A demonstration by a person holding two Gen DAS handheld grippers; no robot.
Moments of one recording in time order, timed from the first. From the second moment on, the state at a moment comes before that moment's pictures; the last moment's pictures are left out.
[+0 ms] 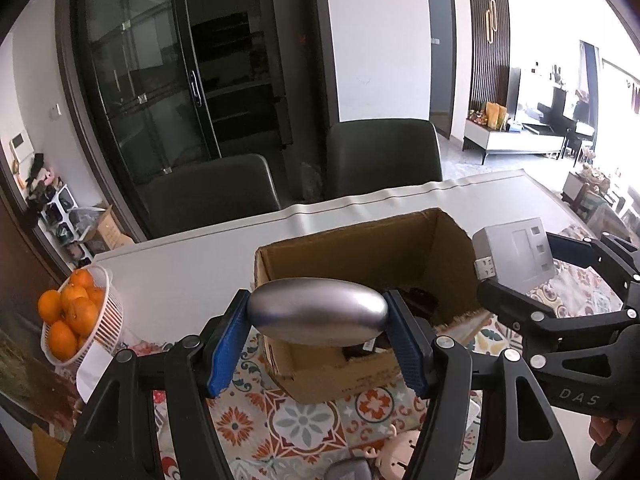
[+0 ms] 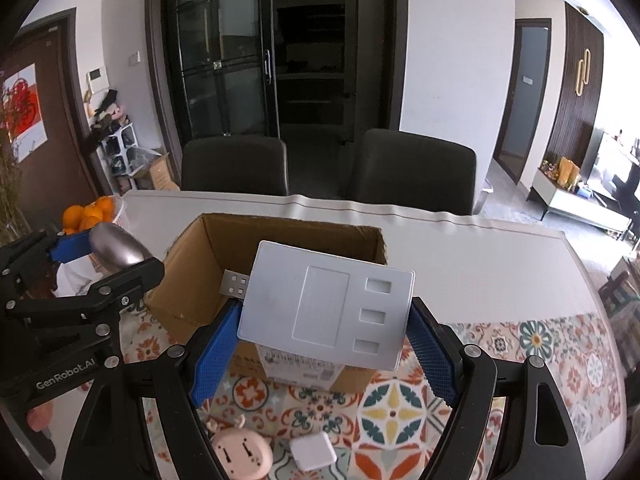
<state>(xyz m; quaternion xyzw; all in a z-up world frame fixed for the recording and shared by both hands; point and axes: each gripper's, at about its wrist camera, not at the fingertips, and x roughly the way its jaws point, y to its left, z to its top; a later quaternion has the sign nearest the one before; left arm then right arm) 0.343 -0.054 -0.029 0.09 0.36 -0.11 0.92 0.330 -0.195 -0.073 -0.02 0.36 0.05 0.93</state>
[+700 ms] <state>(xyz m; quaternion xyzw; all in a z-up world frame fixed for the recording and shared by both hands) 0.400 -0.051 -0.076 0.10 0.44 -0.10 0.89 0.390 -0.186 -0.111 -0.03 0.43 0.07 0.90</state>
